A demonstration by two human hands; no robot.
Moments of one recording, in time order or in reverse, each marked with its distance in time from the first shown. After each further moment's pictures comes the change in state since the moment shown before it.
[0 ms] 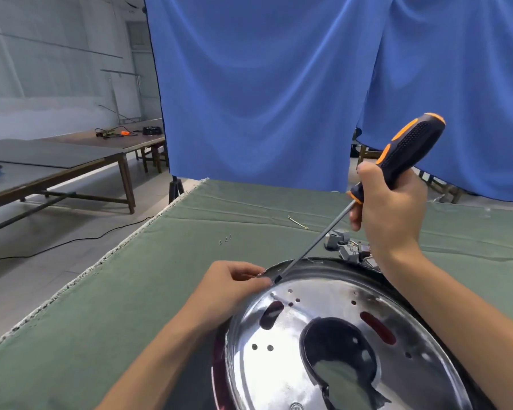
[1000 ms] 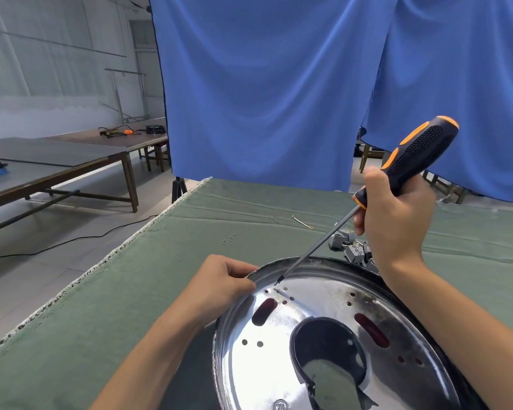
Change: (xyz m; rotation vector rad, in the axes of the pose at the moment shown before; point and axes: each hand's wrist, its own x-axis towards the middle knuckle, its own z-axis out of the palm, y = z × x) left_hand 0.002 0.006 -0.016 0.104 -0.064 -0.049; right_hand -0.009 0.003 0.001 0.031 0.016 -0.078
